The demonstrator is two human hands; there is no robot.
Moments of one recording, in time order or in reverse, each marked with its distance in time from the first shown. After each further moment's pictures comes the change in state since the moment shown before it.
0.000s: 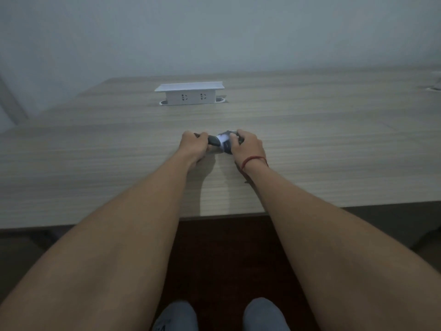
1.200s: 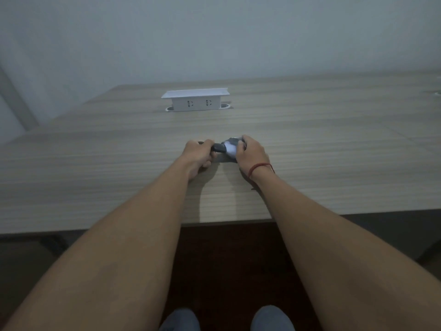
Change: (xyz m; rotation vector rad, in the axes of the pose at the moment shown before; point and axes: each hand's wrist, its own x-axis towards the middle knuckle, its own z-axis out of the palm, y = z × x) left_hand 0.002 -0.005 -0.005 -0.227 -0.118 -0.054; right_hand 0.000 -0.004 -0.001 -0.087 -0.043 -0.017
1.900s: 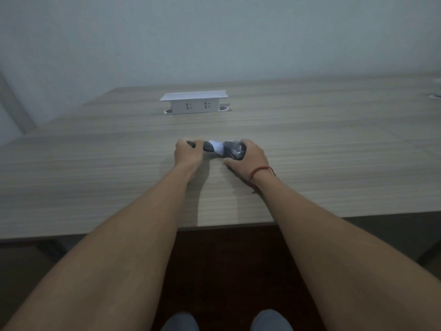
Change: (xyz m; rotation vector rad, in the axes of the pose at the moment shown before) left_hand 0.002 -0.003 -0.009 0.137 0.284 0.120; right_hand -0.013 0.002 -0.006 0.060 -0.053 -0.036
